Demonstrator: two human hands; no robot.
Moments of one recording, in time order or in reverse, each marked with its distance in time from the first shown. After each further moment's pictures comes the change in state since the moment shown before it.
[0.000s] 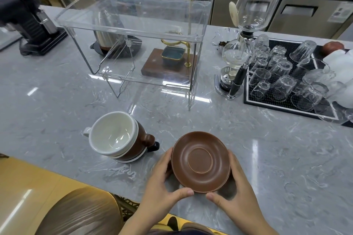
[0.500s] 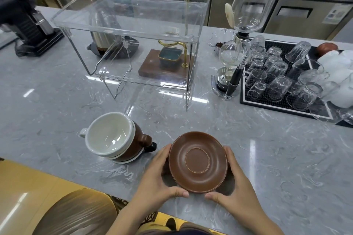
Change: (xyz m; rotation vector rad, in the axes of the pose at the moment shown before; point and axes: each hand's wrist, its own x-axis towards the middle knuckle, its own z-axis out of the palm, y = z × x) left_hand 0.015 -0.006 -0.013 0.186 -0.051 -0.026; right_hand 0.005 -0.003 -0.009 0.062 -0.038 -0.026
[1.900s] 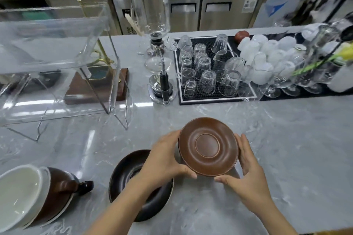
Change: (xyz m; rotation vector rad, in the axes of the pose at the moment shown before) left_hand 0.112 0.111 0.101 0.249 -0.395 0.363; right_hand -0.028 0.033 -0.112 0.102 0.490 0.054
